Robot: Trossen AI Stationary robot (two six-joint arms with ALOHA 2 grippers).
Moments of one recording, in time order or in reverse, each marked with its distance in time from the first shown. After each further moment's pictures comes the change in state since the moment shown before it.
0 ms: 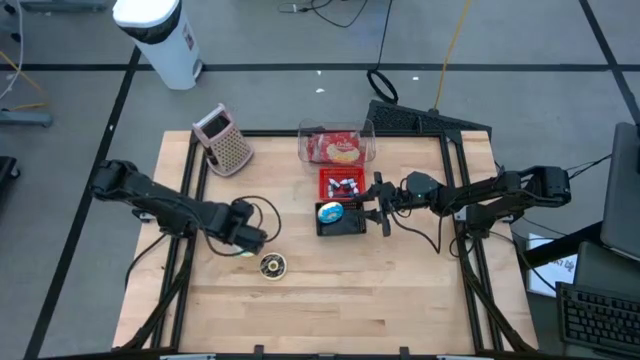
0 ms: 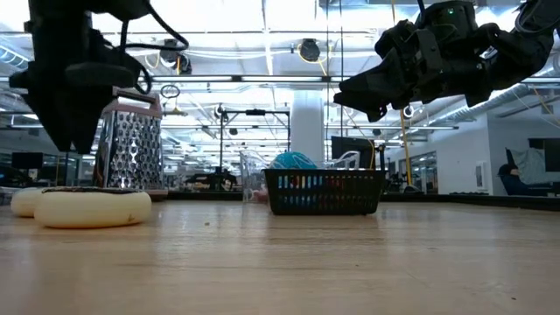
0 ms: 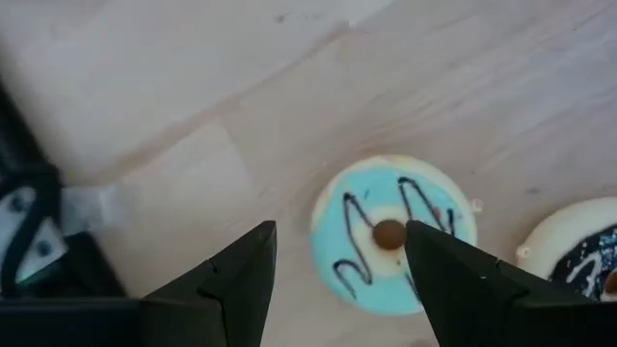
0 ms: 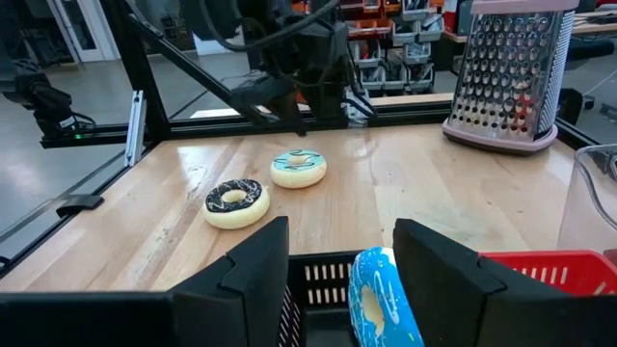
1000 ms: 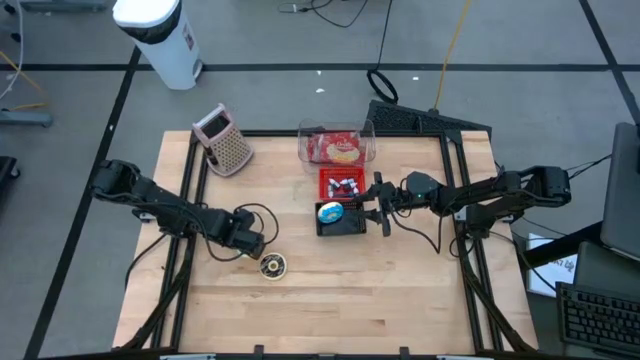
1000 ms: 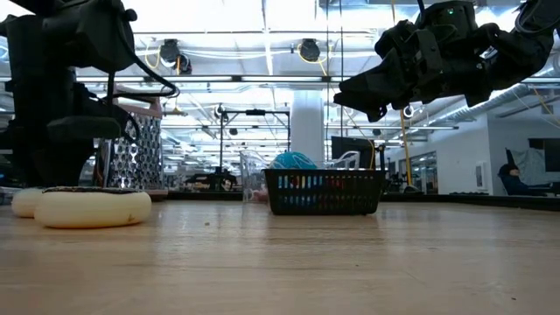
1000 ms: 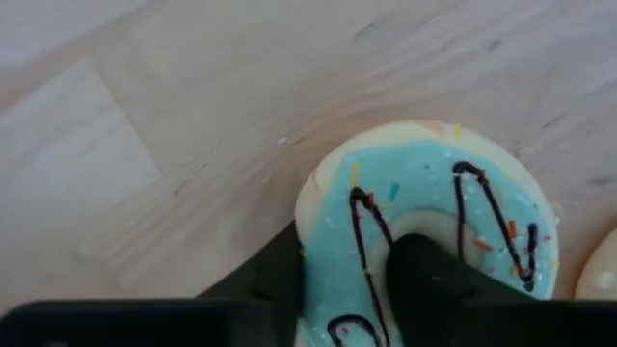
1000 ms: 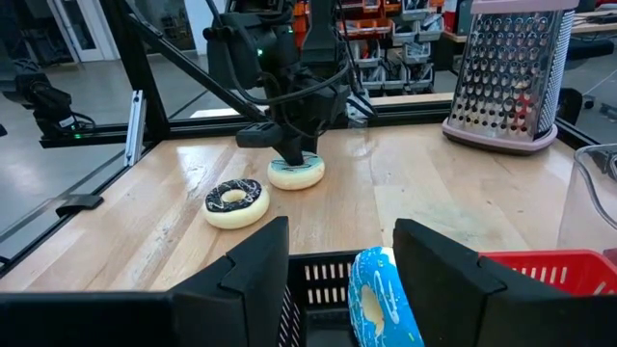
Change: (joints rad) left arm 0.000 0.001 -0.292 0.466 0.071 0.007; right arm 0.000 0.000 0.000 0.000 0.000 0.000
